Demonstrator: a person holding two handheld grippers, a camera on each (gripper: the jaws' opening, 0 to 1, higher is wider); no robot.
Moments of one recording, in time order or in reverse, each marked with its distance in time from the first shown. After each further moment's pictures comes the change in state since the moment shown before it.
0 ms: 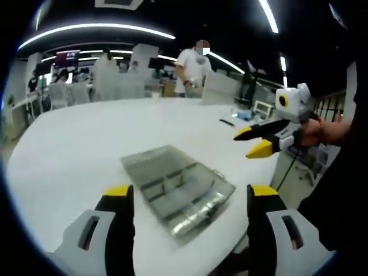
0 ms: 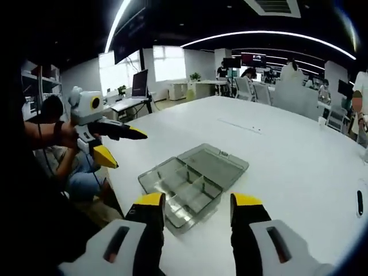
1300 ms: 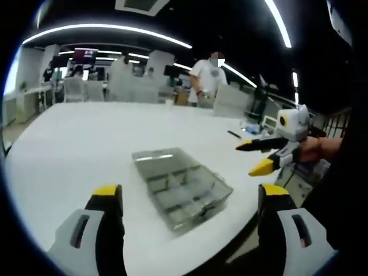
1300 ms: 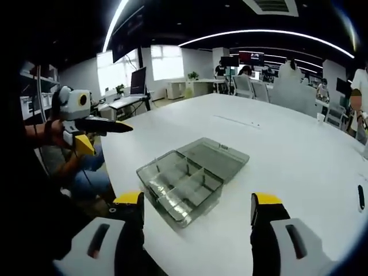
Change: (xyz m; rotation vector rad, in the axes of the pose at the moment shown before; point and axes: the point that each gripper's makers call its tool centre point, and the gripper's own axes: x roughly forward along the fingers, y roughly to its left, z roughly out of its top) left arm -0.024 -0.006 -0.005 -0.095 -0.072 0.064; right arm 0.006 0.001 -0.016 -0.004 0.024 -0.014
